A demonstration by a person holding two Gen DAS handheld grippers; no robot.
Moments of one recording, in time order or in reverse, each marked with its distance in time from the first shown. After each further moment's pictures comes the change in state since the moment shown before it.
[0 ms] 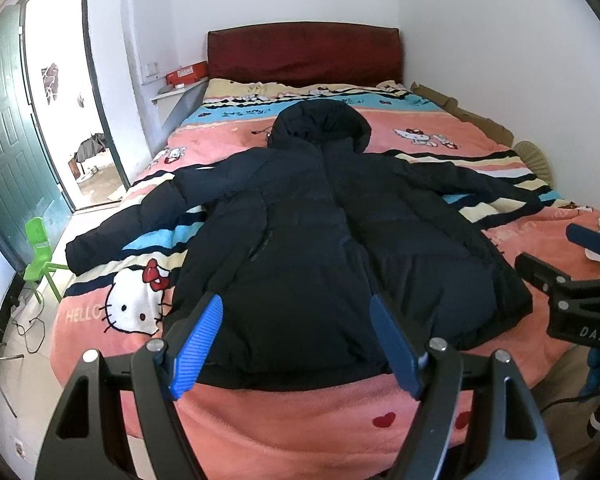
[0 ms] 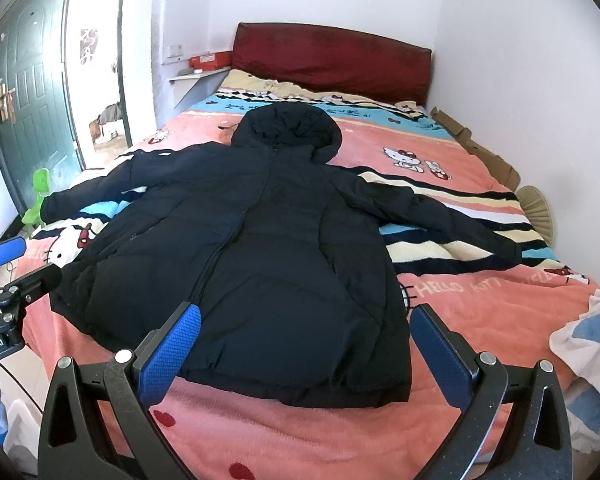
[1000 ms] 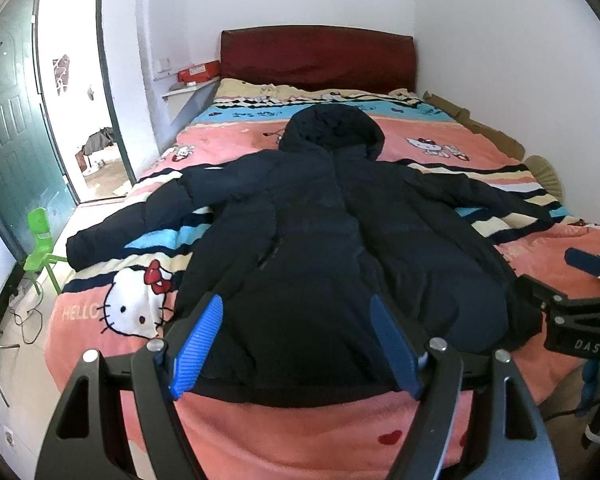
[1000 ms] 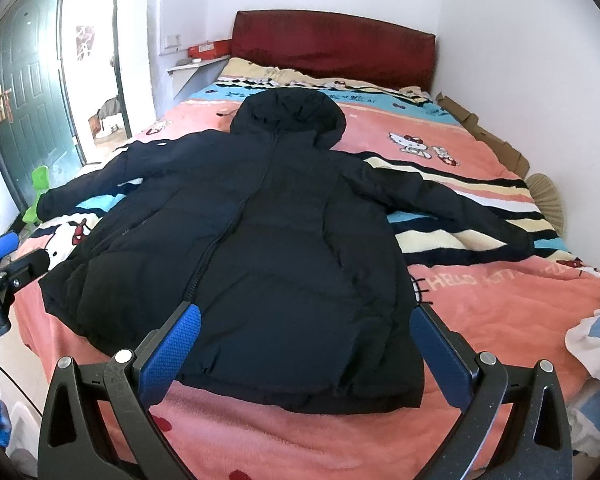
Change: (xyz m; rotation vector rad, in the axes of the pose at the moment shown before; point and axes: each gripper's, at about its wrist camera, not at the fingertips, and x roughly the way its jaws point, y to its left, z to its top) left arm 0.017 0.011 0.005 -0.049 -0.016 0.022; right arm 0.028 -0.001 0.003 0.012 0.049 0.023
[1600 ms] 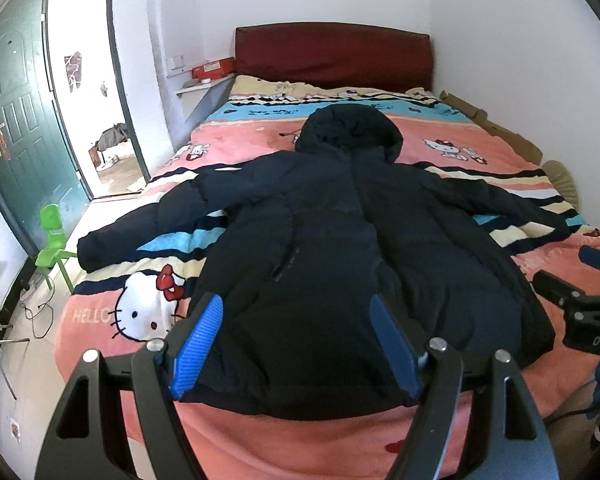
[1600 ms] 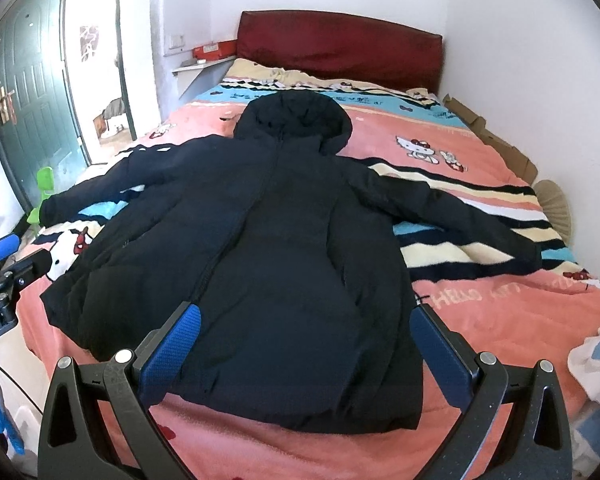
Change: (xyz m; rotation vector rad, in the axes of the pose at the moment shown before) left arm 0.010 0.005 0.015 -0.023 0.017 0.055; right arm 0.008 -0.003 0.022 -0.010 -0.003 0.019
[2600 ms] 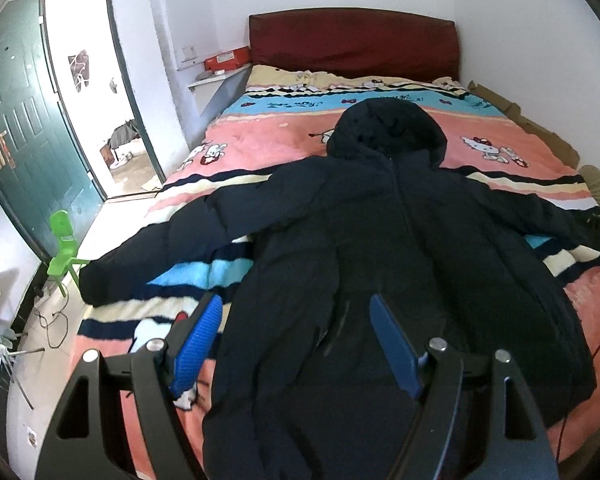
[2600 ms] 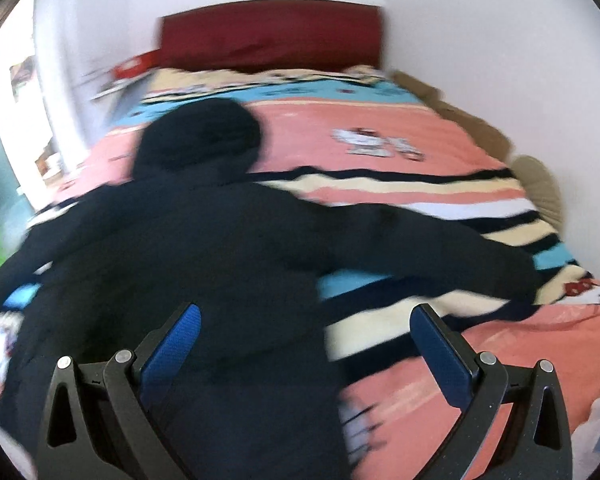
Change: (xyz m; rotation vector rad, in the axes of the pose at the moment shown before) left arm 0.090 0.032 0.070 0.012 0.049 0.078; right arm 0.137 -0.129 0.096 0.215 0.044 -0.167
